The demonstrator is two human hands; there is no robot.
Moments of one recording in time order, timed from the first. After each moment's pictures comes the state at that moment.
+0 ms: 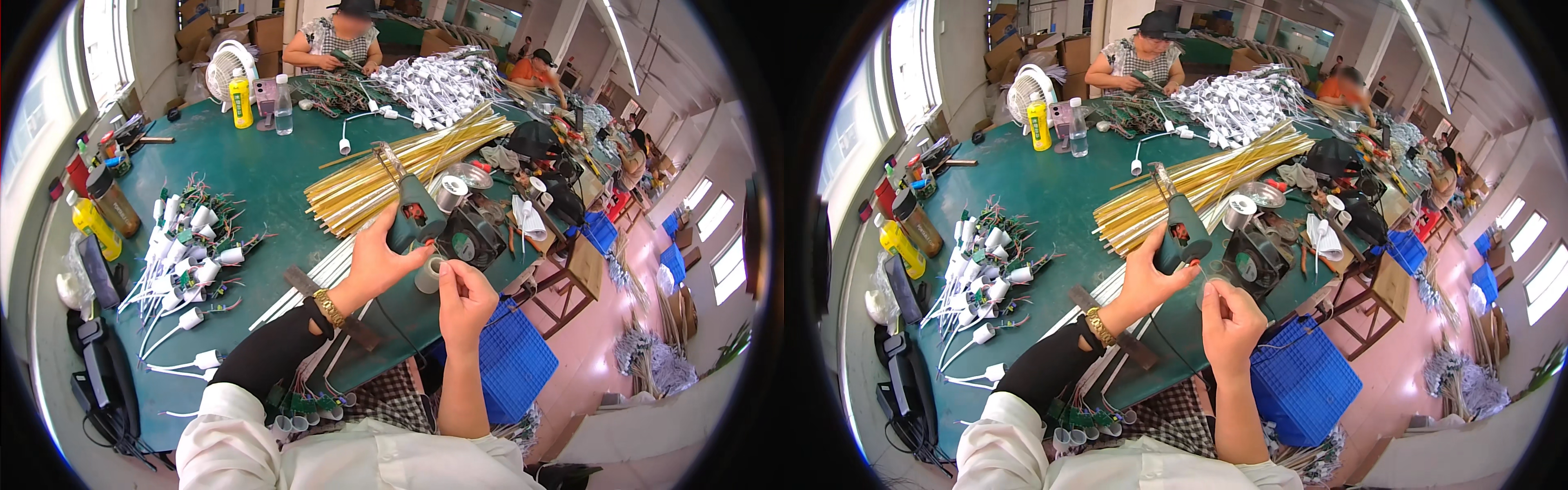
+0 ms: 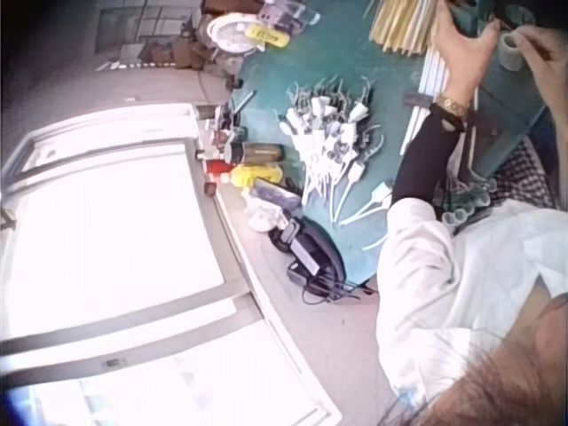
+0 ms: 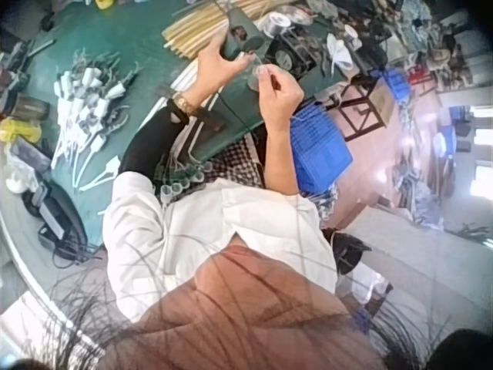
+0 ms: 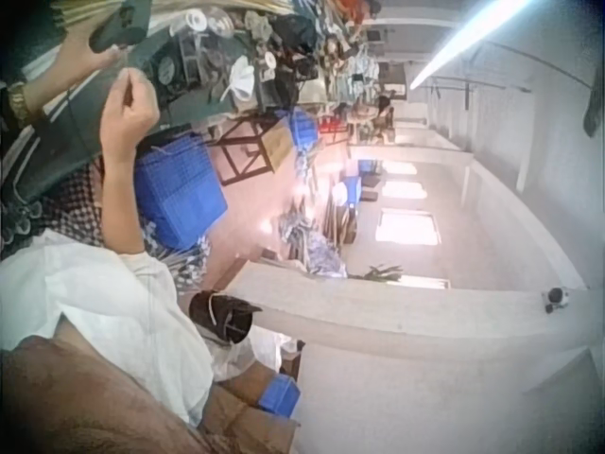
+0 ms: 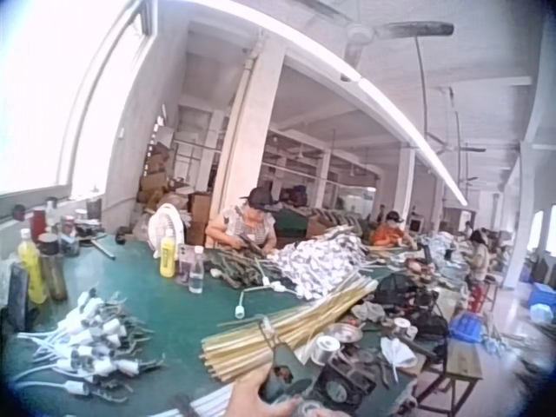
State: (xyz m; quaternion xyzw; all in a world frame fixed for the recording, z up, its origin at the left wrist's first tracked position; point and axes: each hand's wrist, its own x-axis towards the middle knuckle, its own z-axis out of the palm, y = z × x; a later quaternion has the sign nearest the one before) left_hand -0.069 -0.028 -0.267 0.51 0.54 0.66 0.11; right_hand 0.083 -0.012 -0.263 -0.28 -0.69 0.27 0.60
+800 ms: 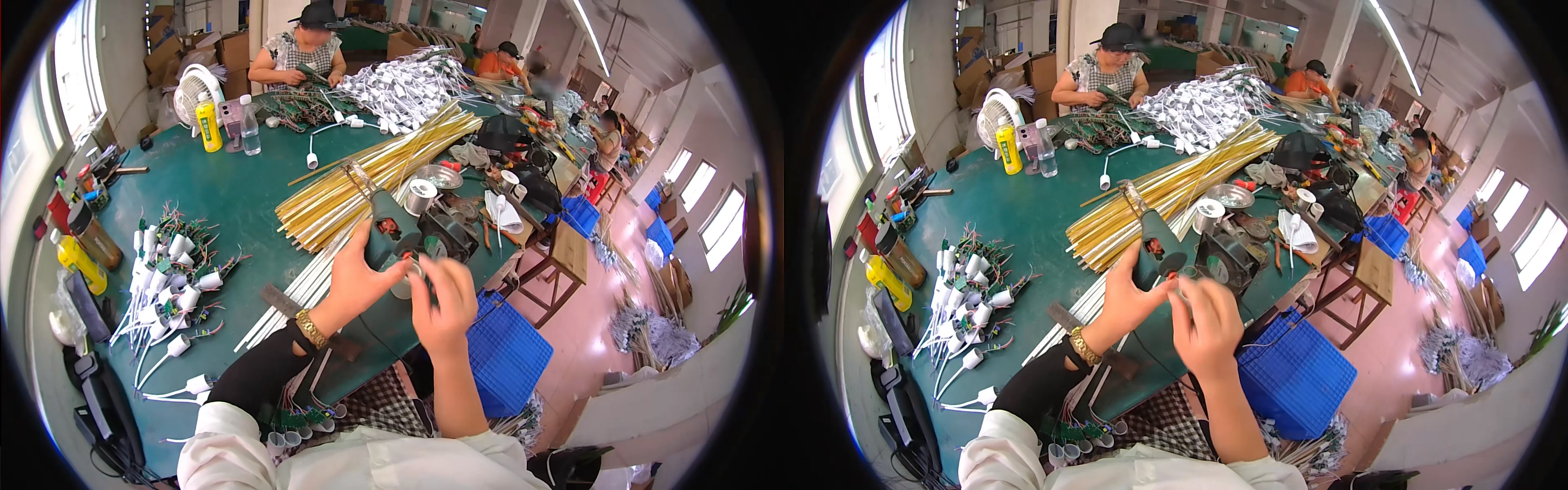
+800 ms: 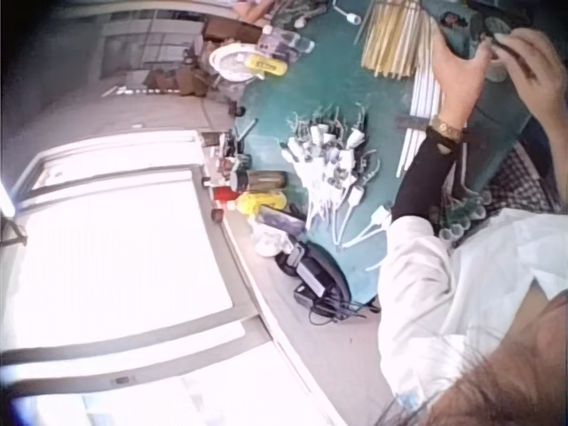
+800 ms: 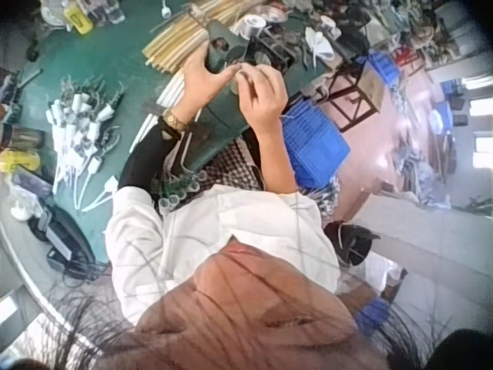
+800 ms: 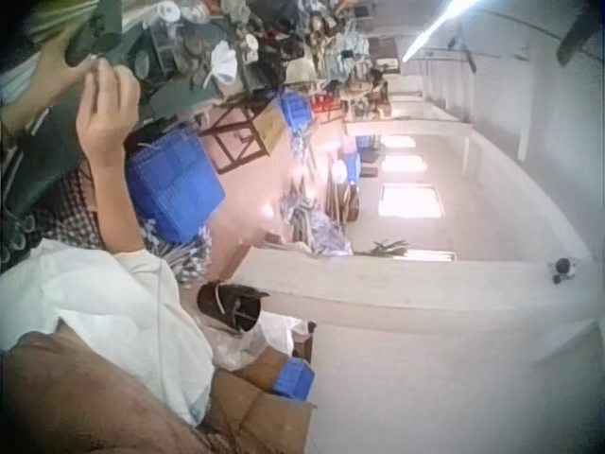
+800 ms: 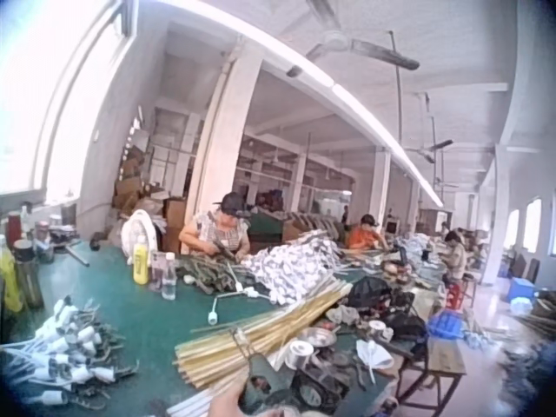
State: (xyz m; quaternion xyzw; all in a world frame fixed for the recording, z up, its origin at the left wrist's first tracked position) left_hand -0.057 -0.027 -0.269 0.52 0.59 0.61 0.11; right_hand 0.092 -0.008 -0.247 -0.24 -0.77 0.02 0.60
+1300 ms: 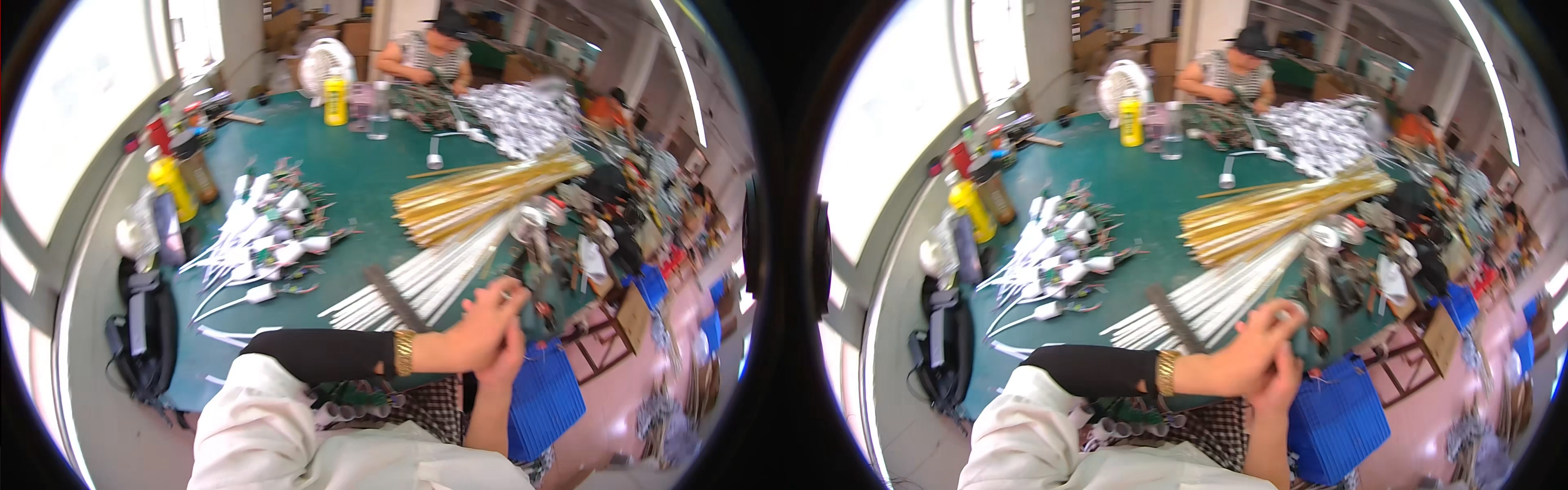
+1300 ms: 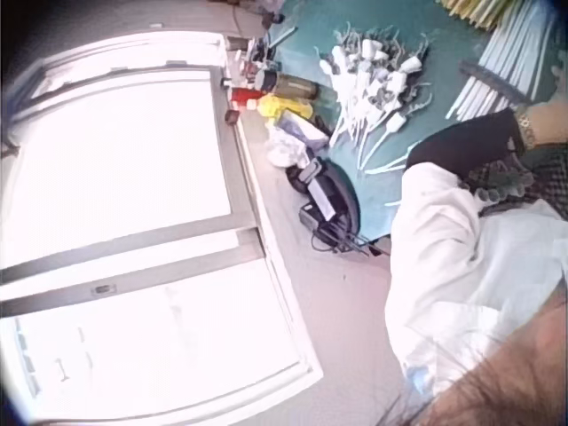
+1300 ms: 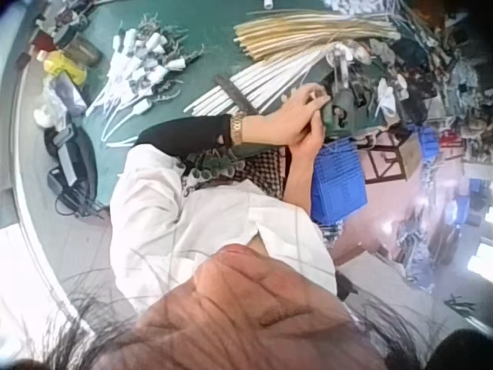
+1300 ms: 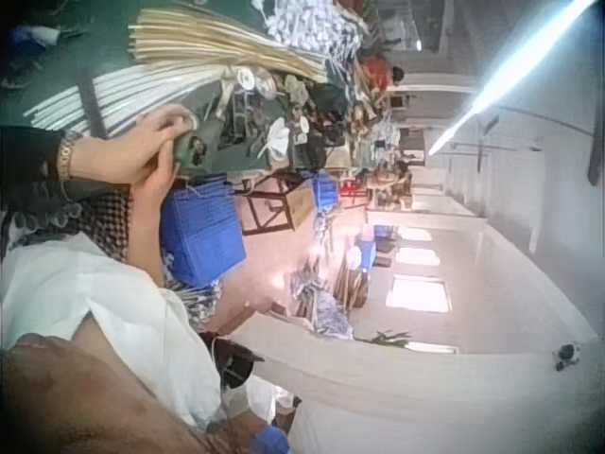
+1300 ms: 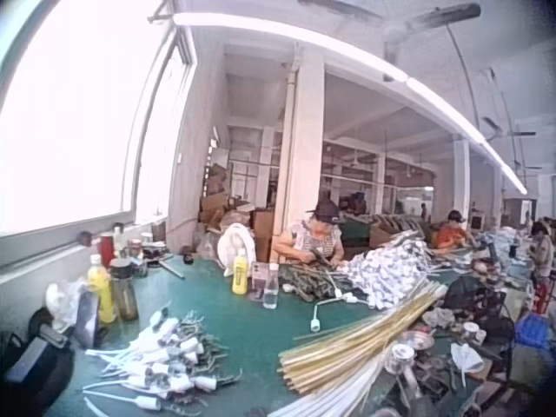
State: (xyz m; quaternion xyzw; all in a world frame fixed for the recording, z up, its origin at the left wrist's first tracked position) left_hand -0.010 -0.083 -0.270 0.67 0.52 0.53 0.07; right_hand 0.088 -0.045 -0.316 -0.08 -0.36 0.81 0.45
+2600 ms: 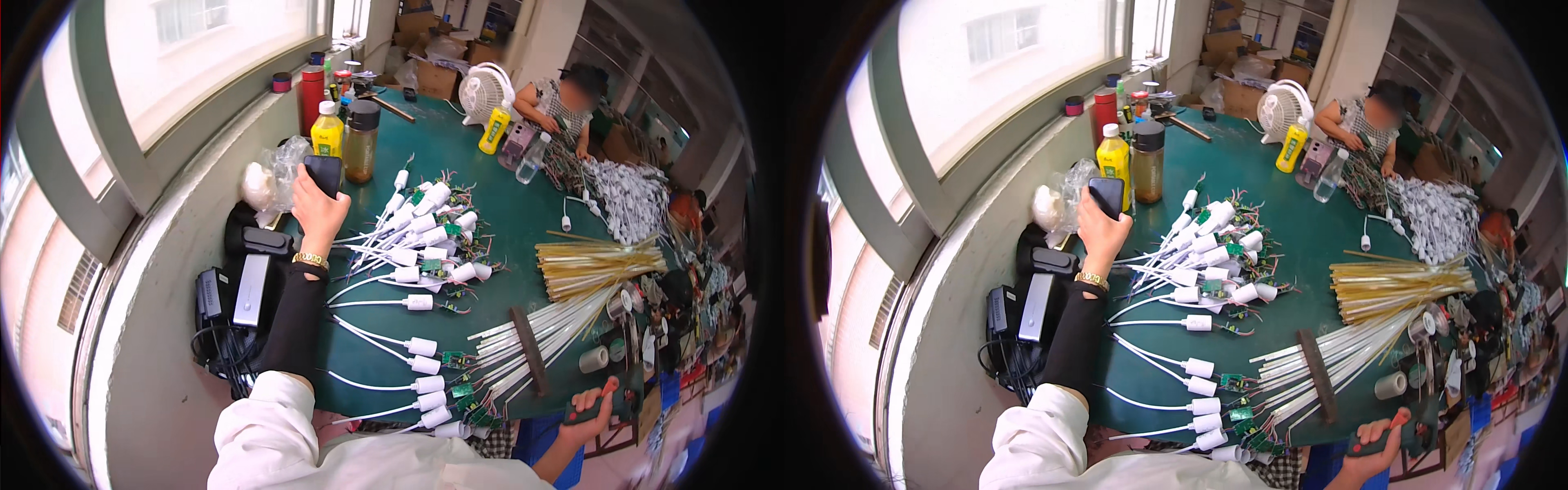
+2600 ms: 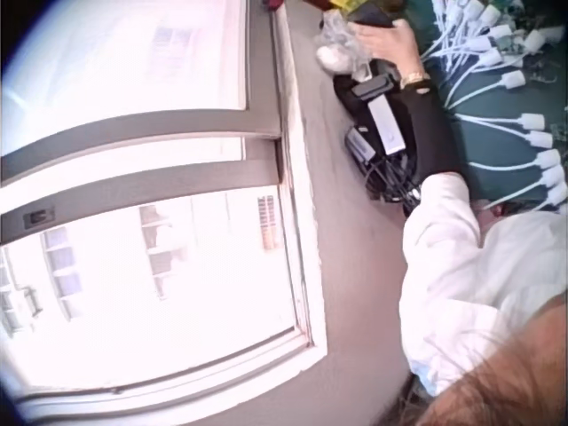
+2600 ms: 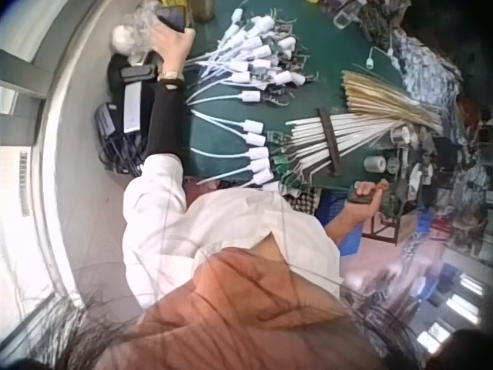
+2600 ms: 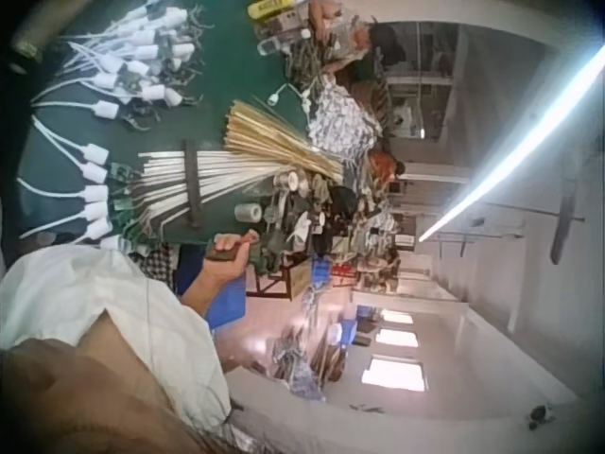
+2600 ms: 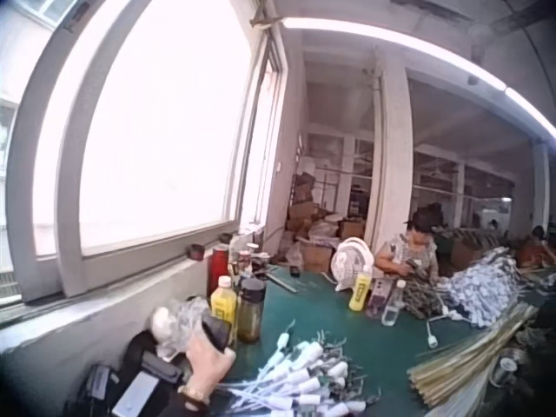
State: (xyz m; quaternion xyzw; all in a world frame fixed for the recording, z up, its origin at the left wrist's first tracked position) left_hand -0.414 -0.397 -0.318 0.01 0.84 0.39 -0.37; right_hand 0.085 -0.108 -0.286 -0.13 -0.45 0.71 0.52
